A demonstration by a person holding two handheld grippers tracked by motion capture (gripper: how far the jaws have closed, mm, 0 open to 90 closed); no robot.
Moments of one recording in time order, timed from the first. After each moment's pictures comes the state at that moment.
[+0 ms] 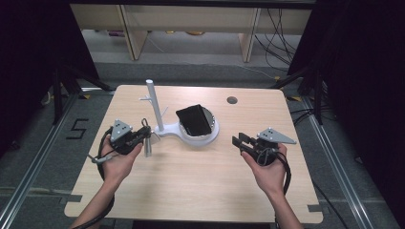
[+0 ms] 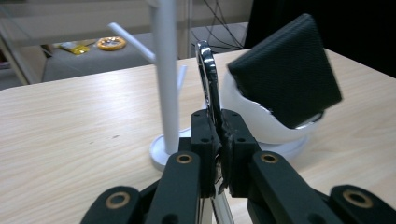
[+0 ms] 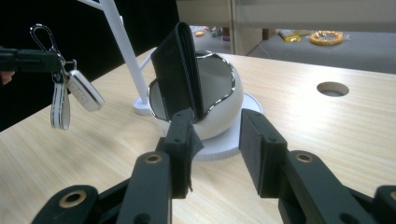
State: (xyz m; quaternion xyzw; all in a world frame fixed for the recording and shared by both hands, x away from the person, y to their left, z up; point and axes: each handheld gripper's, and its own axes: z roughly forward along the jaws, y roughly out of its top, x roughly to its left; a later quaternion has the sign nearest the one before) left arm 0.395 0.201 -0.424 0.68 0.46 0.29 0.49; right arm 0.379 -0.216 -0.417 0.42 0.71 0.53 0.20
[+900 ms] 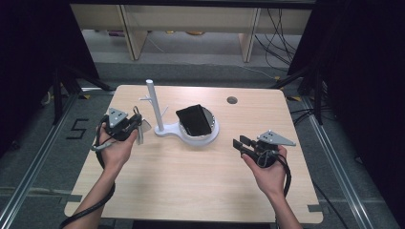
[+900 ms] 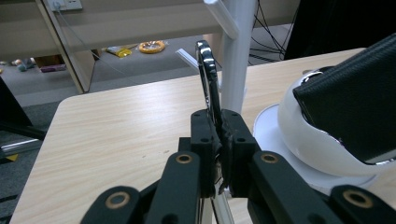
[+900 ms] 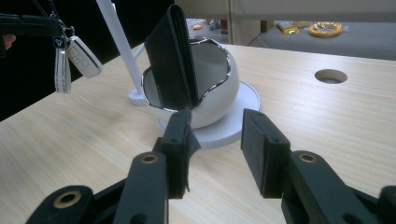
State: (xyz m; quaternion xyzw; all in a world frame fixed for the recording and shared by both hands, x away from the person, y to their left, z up) left arm 0.425 0.209 -0.410 0.66 0.50 0.34 0.46; right arm 0.377 -0.219 -0.425 0.43 0.71 0.52 0.19
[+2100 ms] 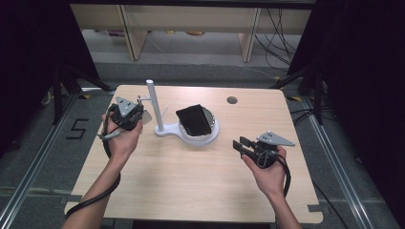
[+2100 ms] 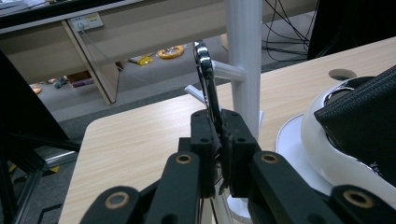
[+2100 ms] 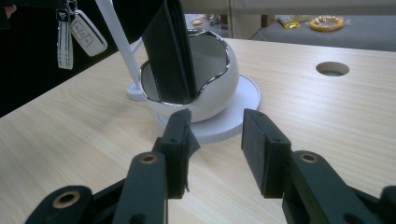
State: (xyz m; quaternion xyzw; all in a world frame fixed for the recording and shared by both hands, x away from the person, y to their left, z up) left arm 0.442 0.190 -0.388 0.67 0.48 0.39 0.41; right arm 0.379 -0.220 -0.430 0.43 0.72 0.51 0.19
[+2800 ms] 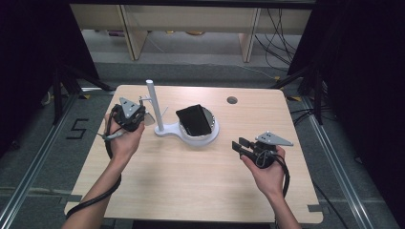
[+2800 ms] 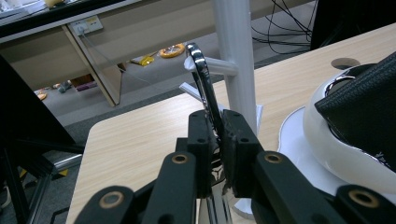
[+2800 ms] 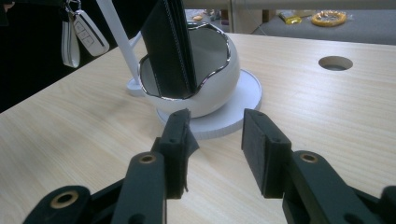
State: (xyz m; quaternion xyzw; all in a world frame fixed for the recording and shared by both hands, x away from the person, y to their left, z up) left arm 0.443 0.187 -0.392 0.69 0.46 0.40 0.40; right arm 0.381 -0.219 -0.434 0.43 0.72 0.51 0.18
